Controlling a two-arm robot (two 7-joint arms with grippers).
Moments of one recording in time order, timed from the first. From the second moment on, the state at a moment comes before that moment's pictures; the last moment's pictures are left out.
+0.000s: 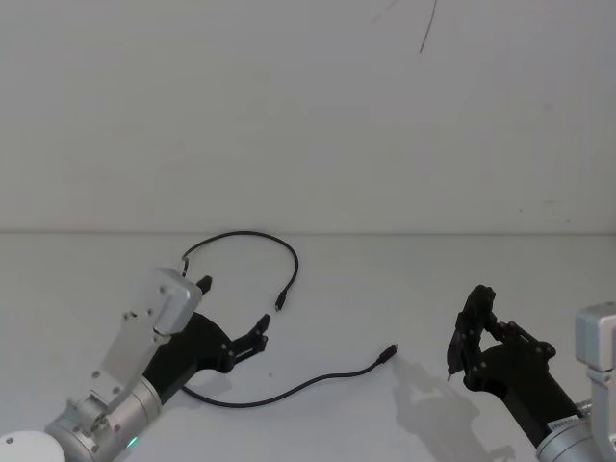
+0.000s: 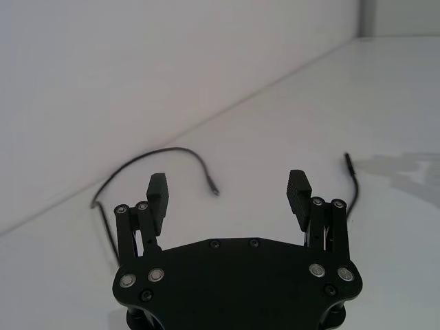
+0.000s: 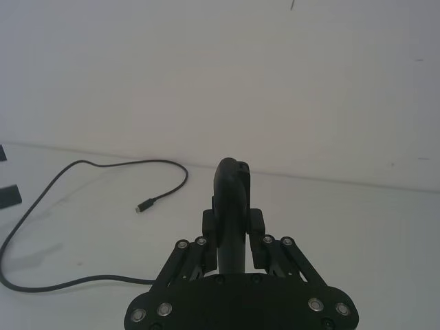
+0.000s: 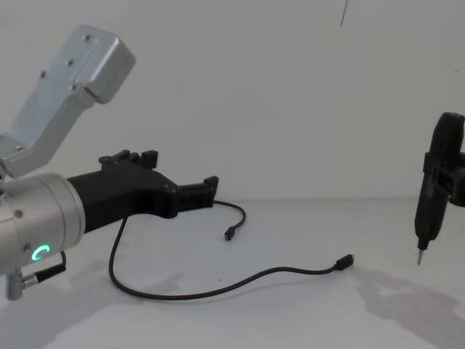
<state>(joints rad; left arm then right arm) -0.27 0.41 0.47 -1.60 -0.23 0.01 -0.14 -0.01 0.34 -0.23 -1.77 0.29 0.03 0.07</state>
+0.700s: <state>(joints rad) -0.38 0.44 0.54 -1.49 -0.30 0.03 -0.45 -0.01 0.34 -0.23 -1.77 0.29 0.03 0.07</state>
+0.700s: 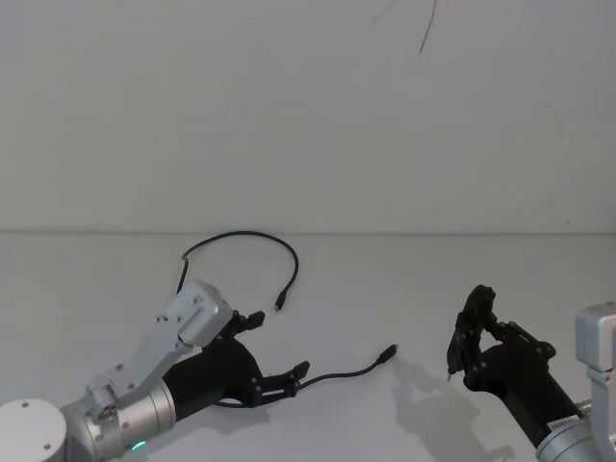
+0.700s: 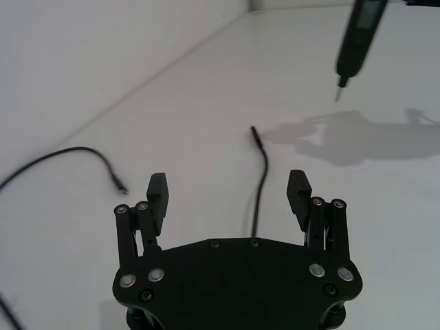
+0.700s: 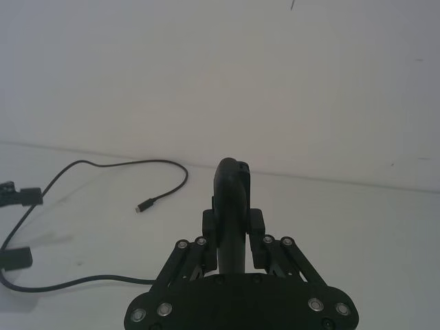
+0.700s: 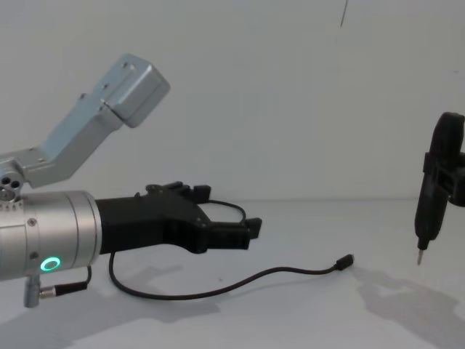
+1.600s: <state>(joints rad) -0.52 0.34 0.59 -1.24 -0.41 0.06 -0.65 -0.01 0.34 -0.23 -1.77 0.29 0.03 0.07</state>
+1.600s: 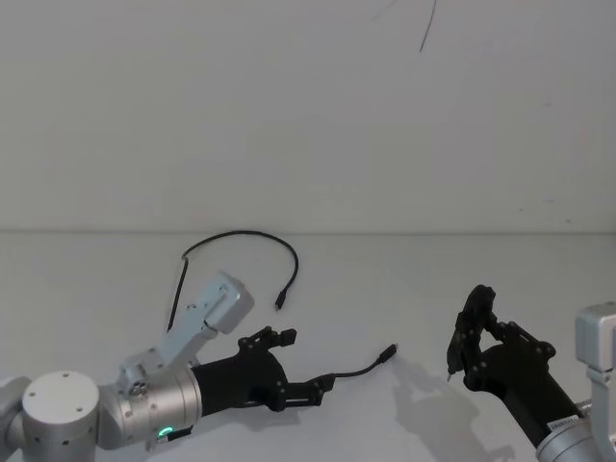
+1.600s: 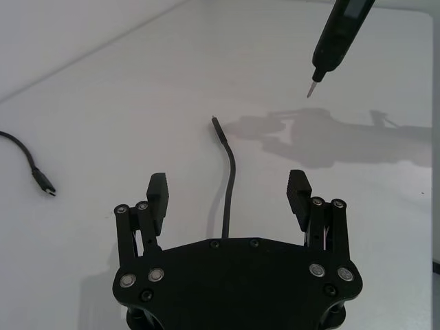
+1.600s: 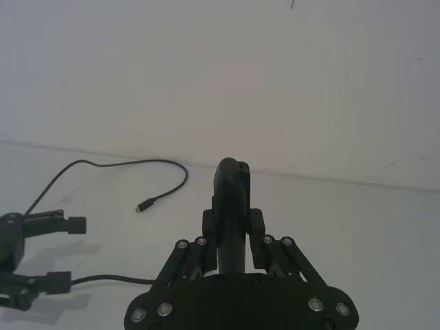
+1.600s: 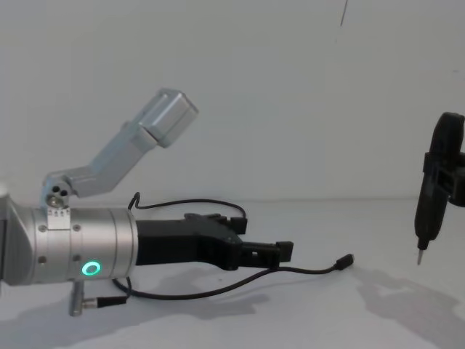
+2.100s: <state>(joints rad) -0.58 0.30 0.63 -1.14 -0.39 0.06 -0.66 -0.01 0.34 -0.23 -1.77 0.29 0.03 0.07</state>
